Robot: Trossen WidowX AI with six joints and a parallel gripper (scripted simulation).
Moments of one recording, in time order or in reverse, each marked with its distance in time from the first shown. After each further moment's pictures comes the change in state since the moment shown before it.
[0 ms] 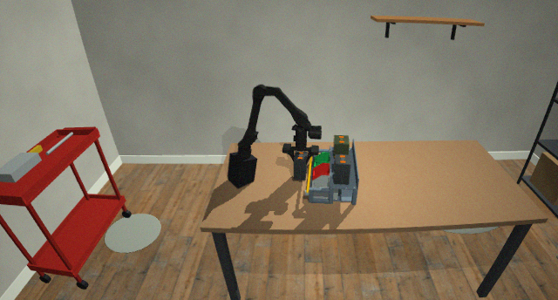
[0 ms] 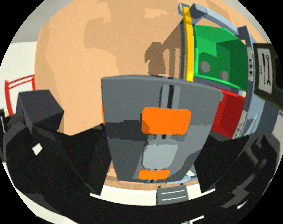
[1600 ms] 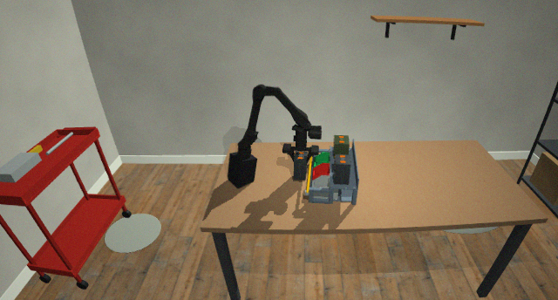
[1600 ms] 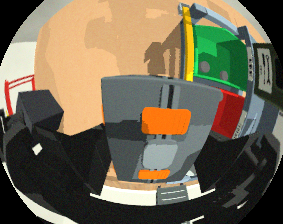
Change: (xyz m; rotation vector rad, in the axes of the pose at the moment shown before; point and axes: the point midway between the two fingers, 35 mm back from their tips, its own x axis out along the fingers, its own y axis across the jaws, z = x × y) arm 0.000 0.000 0.000 0.000 0.000 -0.001
